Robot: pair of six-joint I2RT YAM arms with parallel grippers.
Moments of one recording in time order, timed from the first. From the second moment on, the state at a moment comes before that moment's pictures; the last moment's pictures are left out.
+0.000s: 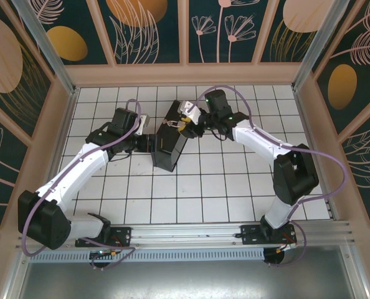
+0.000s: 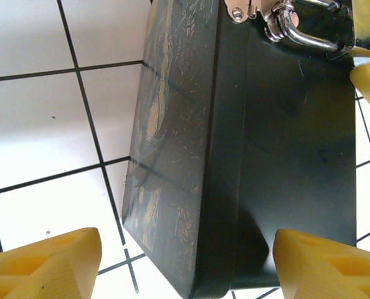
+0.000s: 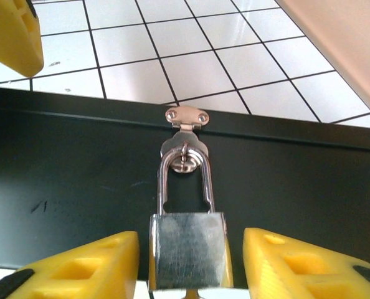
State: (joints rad) left arm -0.43 1.31 1.08 -0.68 0.23 -0.36; right arm 0.57 1.71 1.33 -0.27 -0.54 -0.55
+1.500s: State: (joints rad) left arm -0.43 1.54 1.52 -0.70 0.15 -0.28; right arm 0.47 1.73 0.96 0.65 -0.84 1.44
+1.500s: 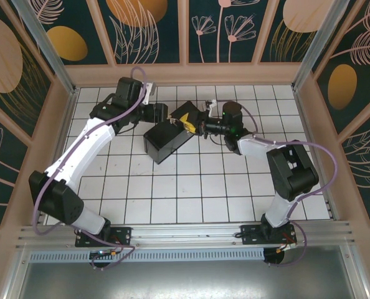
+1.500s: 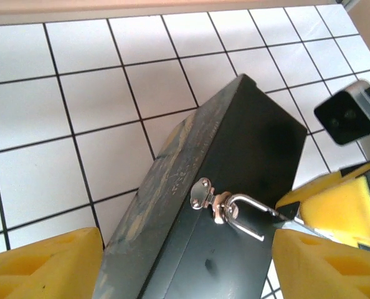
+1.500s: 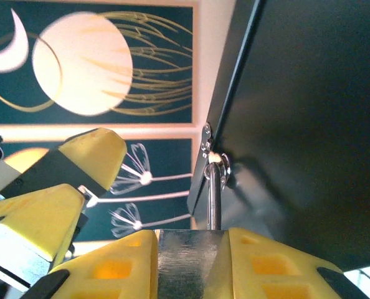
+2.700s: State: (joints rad) left arm -0.60 1.34 1.16 -0.73 -0.03 -0.42; right arm 0.87 1.63 0.52 1.25 0.25 2.09
